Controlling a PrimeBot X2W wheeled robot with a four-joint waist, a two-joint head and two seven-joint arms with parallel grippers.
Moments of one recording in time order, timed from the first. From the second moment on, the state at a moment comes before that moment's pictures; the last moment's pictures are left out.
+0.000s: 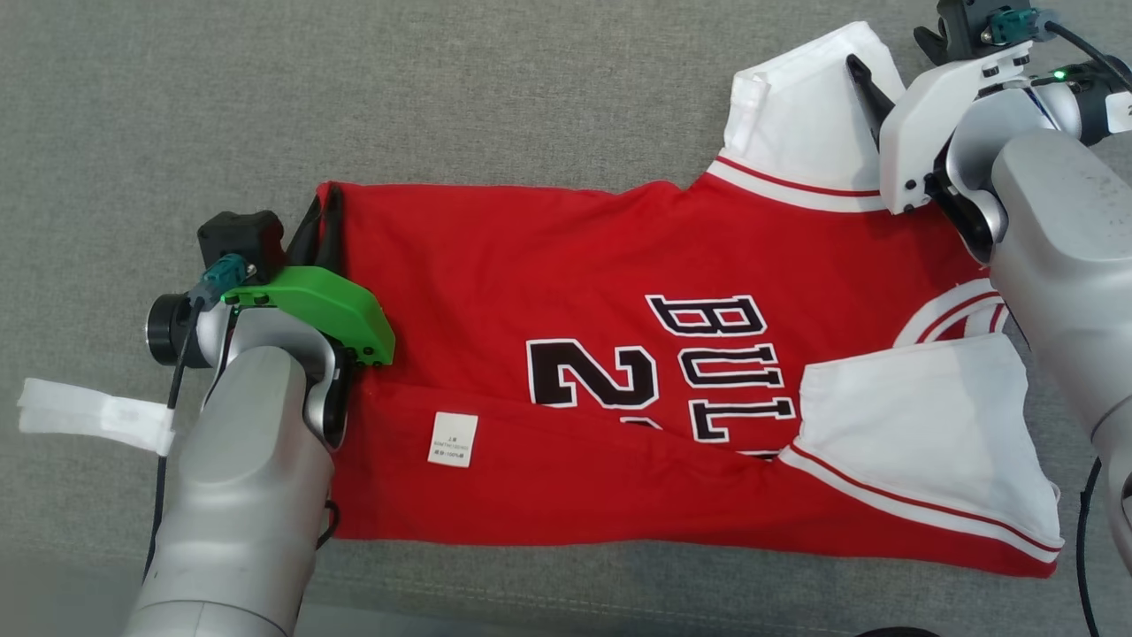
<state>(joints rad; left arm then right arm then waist) -0.78 0.05 -0.16 0.95 -0.28 -0.07 -0.26 -1.15 -0.31 0.63 1.05 0.47 0.13 -0.01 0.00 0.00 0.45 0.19</state>
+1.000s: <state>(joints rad) -0.67 0.09 -0.18 0.91 -0.31 -0.02 -0.26 -1.00 -0.35 0.68 0.93 0.72 0.13 -0.24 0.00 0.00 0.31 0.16</state>
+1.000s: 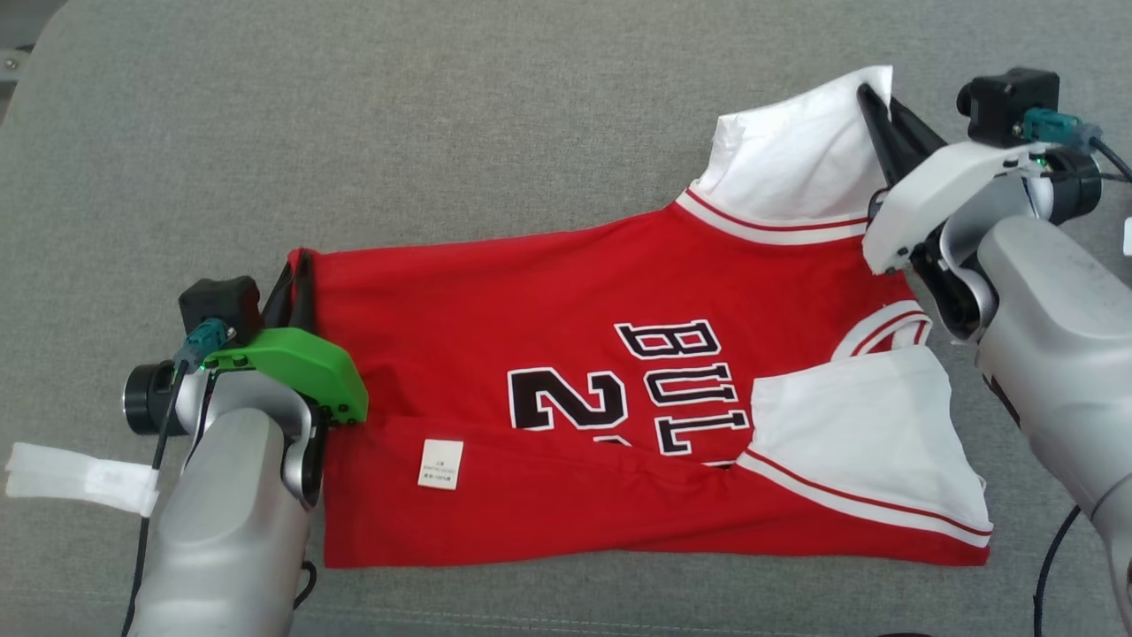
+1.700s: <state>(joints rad) -0.36 0.11 -0.10 0.87 -0.27 -0.06 -0.26 -0.51 -0.41 0.73 0.67 0.92 0.13 -0.26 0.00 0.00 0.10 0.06</state>
